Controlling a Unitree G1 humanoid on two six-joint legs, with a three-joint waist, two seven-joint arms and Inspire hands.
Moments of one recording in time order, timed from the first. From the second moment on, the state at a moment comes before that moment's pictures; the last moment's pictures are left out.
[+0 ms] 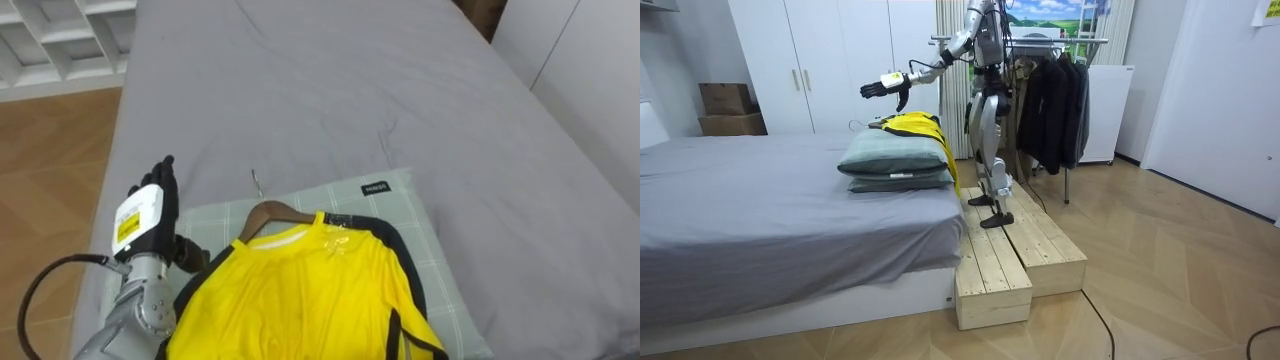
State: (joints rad) left arm -0.55 0.35 -0.28 0.98 0.39 -0.05 0.49; right arm -0.13 -0.29 0.21 1.31 0.04 0.02 -0.04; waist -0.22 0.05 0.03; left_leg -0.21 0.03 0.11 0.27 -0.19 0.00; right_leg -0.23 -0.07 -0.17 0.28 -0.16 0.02
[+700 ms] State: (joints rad) left arm -0.56 0.31 -0.28 1.13 0.19 -0.04 0.29; right arm -0.18 -0.28 0.25 1.32 0.10 0.01 0.00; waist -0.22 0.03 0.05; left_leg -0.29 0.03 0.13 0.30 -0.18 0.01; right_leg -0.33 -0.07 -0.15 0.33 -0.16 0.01
